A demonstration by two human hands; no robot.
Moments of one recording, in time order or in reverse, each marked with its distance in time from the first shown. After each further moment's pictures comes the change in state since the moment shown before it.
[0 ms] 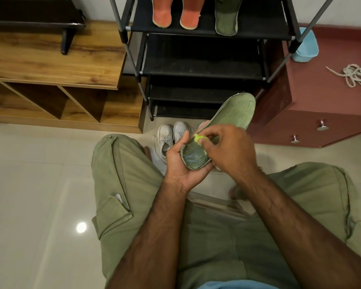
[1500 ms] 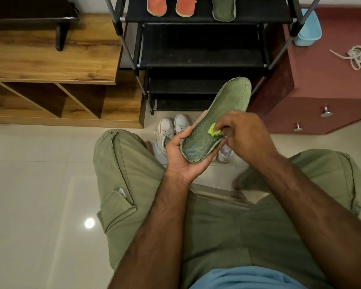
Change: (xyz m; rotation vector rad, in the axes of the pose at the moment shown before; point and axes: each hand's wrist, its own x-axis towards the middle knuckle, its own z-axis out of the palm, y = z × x) left_hand -0.002 0.002 -0.001 -0.084 -0.088 -0.001; right_hand 0.012 0.040 -0.016 -0.113 -0.002 -0.301
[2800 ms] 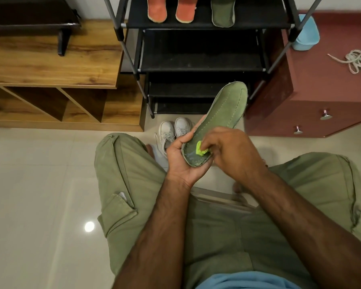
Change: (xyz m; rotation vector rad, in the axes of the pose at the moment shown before) left_hand -0.005 -0.001 0.007 0.035 0.091 0.070; right_hand -0.017 -0.028 0.013 0.107 -0.057 -0.087
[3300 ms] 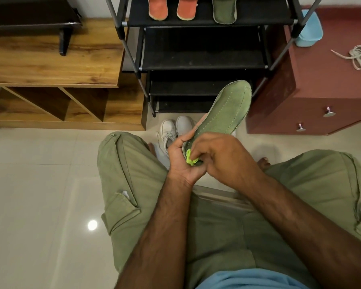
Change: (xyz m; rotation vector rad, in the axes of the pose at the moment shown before) left_hand -0.004 0.003 0.004 0.039 0.061 -0.005; right_hand -0.007 -0.031 0.003 0.051 -0.098 -0.116
